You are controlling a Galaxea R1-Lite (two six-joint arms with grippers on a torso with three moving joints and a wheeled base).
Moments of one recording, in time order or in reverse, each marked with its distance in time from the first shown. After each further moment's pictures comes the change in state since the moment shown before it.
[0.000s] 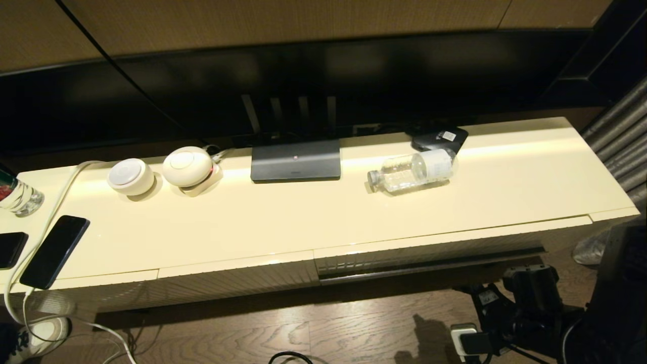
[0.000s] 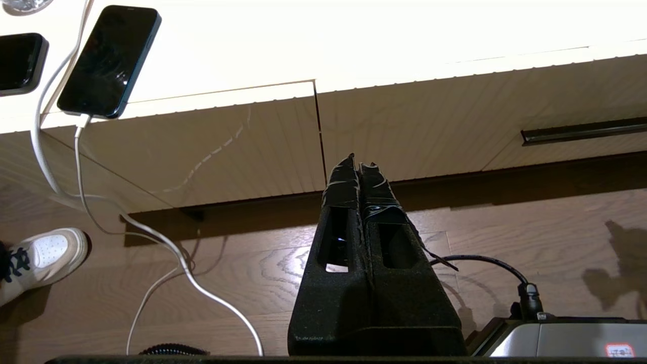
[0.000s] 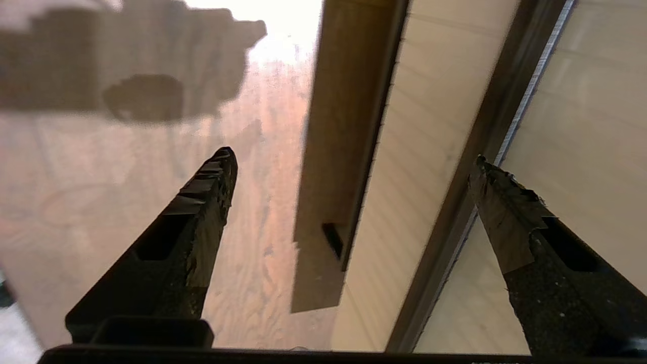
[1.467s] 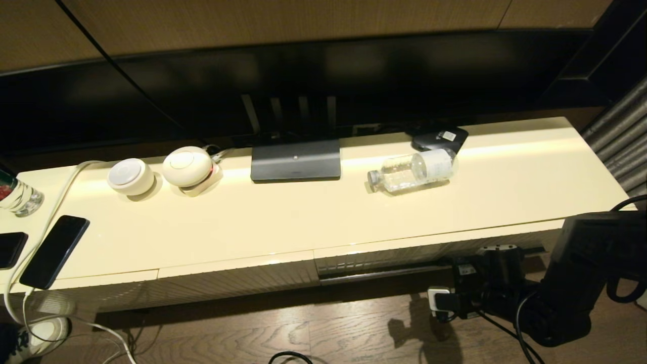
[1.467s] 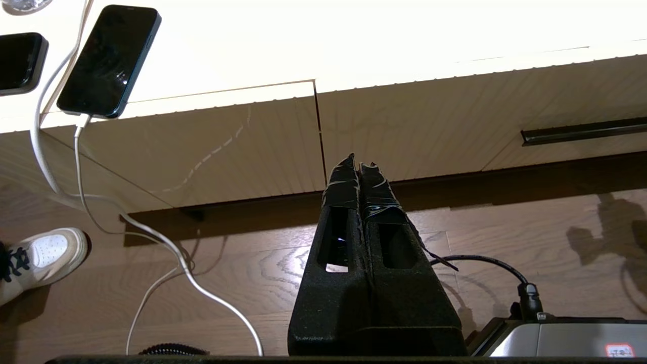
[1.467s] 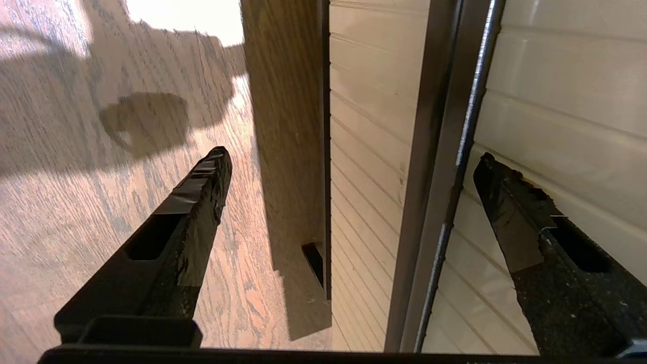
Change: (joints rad) left arm 0.000 0.000 0.000 0.000 0.000 -0.001; right arm -0.010 0.164 -0.283 0.004 -0.015 0.140
